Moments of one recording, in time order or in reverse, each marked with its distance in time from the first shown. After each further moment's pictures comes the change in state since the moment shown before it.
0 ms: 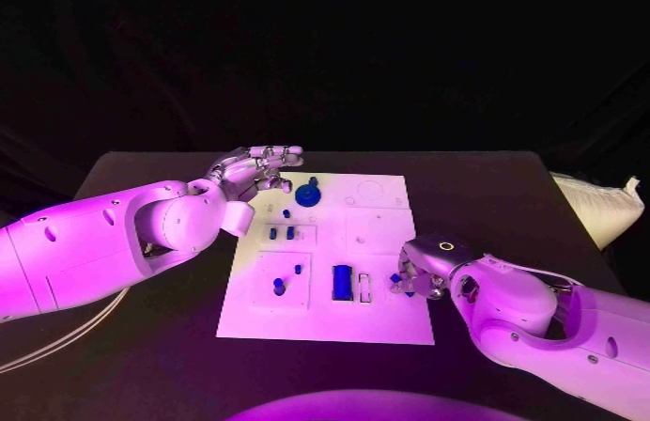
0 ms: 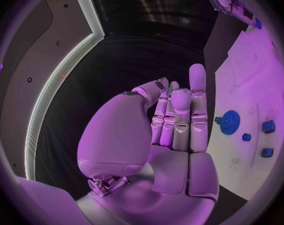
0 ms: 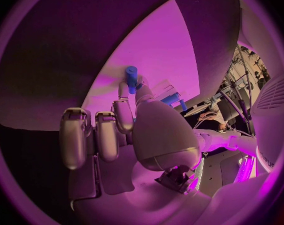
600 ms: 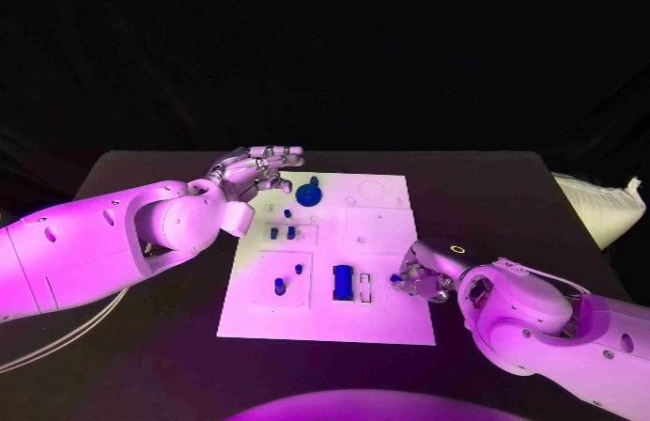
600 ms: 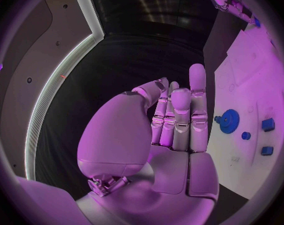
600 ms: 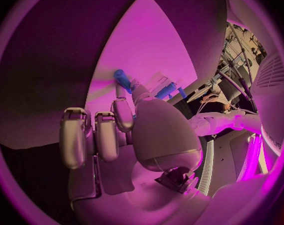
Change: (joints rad) left arm 0.000 0.000 -0.001 0.000 -0.006 0.000 -0.002; left_hand 0.000 0.000 0.000 0.000 0.000 0.000 0.000 0.000 0.000 -0.004 -0.003 0.000 -0.001 -0.004 -0.004 0.000 -0.004 0.000 0.000 0.000 0.000 -0.001; right arm -0.002 -0.041 -0.004 0.032 0.234 -0.140 -0.002; right_hand -0.003 0.002 0.260 0.032 0.103 -0.009 0.022 -0.039 -0.262 -0.001 0.007 -0.018 -0.003 0.000 0.004 0.000 0.000 0.000 0.002 0.002 0.000 0.000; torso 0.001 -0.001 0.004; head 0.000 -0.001
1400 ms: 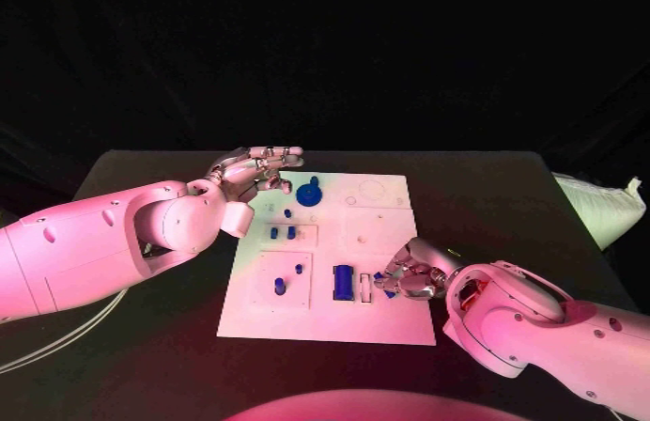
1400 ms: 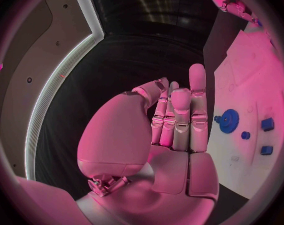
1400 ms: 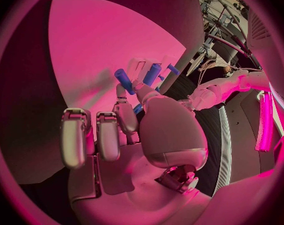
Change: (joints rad) left arm 0.000 0.001 0.000 0.002 -0.002 0.000 -0.001; left_hand 0.000 0.000 0.000 0.000 0.000 0.000 0.000 0.000 0.000 0.000 0.000 0.000 0.000 0.000 0.000 0.000 -0.002 0.000 0.000 0.000 0.000 0.000; right arm 0.006 0.042 -0.004 0.014 0.288 -0.151 -0.012; right_hand -0.165 -0.080 0.186 -0.081 0.053 0.015 -0.015 0.012 0.034 0.014 -0.007 0.028 0.027 0.000 0.000 0.003 0.000 0.000 0.000 0.000 0.005 0.001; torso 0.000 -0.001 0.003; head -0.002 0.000
